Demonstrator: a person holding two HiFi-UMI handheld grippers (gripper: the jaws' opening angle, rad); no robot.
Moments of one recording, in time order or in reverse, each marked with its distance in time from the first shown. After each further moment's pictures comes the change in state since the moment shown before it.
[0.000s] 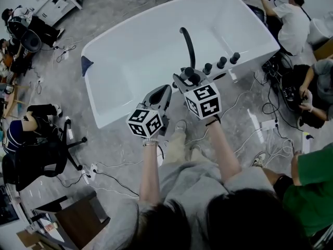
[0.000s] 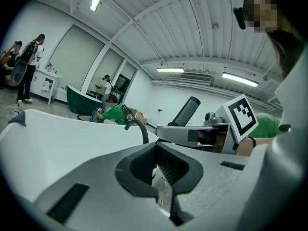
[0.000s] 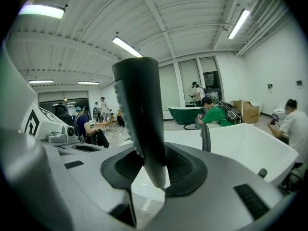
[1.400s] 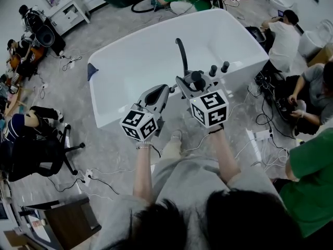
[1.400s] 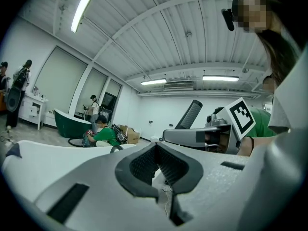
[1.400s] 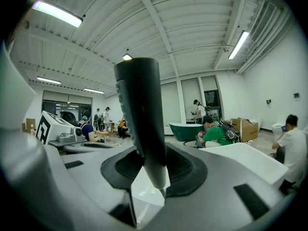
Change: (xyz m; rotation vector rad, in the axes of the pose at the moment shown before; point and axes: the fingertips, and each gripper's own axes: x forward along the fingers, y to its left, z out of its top) left arm -0.058 -0.107 0.058 0.196 -0.144 -0.078; right arm -0.133 0.036 0.062 -0.064 -0.189 -0.004
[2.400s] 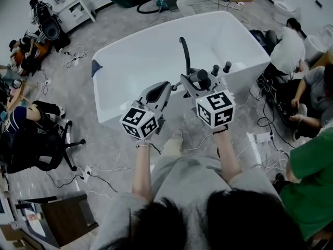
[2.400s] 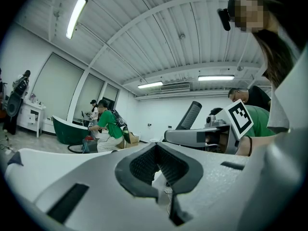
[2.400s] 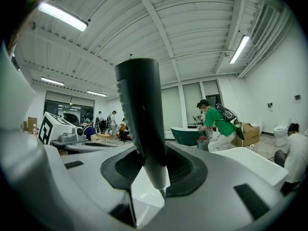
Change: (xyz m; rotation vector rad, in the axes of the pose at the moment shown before) left arm -0.020 -0.021 0.018 0.054 -0.033 -0.010; right arm -0.026 0.015 0.017 -0.023 -0.053 0.016
